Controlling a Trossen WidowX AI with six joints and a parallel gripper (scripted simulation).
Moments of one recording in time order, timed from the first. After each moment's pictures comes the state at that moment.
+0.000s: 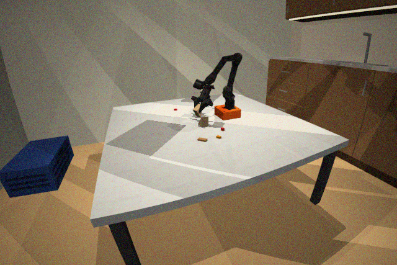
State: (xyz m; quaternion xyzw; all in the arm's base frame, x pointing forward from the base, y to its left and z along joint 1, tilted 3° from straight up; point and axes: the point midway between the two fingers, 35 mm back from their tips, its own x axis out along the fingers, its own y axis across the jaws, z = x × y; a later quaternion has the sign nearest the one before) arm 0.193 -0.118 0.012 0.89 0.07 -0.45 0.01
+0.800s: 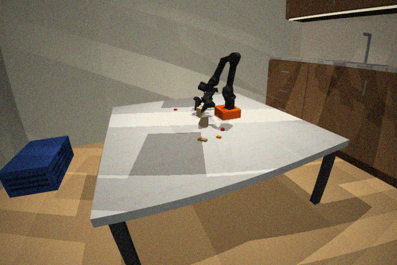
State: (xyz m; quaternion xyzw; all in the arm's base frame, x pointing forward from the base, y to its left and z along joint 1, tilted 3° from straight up) arm 0.178 -0.120 0.008 0.93 0.08 -0.35 0.01
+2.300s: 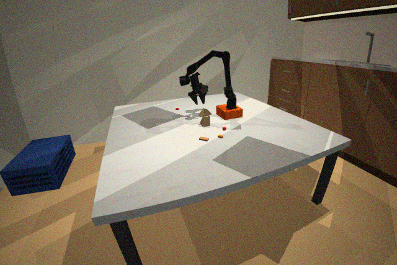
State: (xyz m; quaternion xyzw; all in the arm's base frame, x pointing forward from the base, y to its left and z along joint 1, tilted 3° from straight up) arm 0.202 -0.120 0.069 0.69 0.13 -0.70 -0.11
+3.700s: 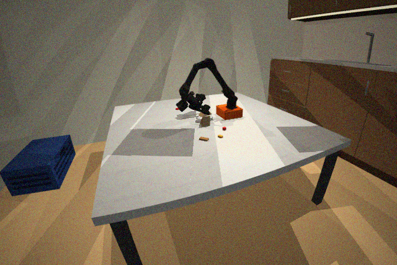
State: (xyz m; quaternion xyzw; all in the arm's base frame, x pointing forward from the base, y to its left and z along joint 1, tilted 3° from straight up) arm 0.177 -0.117 -0.020 0.41 0.04 -0.91 0.06
